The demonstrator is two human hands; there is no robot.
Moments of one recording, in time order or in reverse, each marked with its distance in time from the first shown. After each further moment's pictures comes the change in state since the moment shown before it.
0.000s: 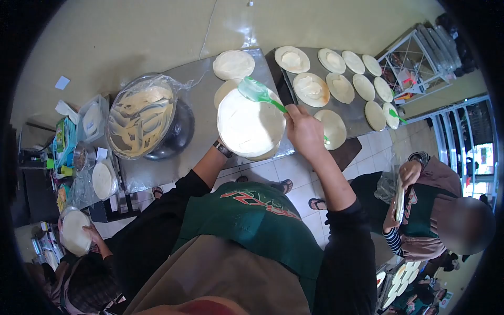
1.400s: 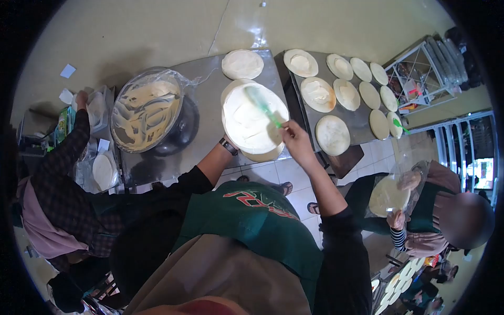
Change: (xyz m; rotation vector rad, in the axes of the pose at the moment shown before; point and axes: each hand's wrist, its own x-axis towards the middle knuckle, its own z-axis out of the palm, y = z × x) left_hand -0.006 0.005 -0.006 -0.091 0.018 0.106; right_hand -0.025 0.020 0.070 0.877 -0.230 0.409
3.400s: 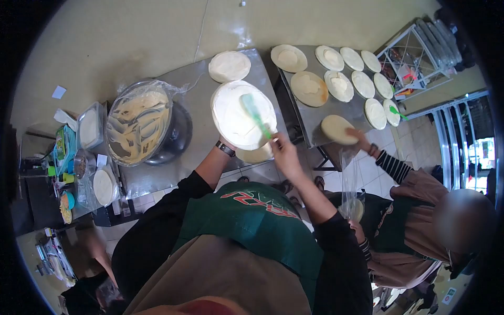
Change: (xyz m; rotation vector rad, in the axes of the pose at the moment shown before) left_hand 0.023 -0.013 0.001 -0.047 0.001 0.043; right_hand -0.025 0.039 0.018 -0.079 0.097 -0.025
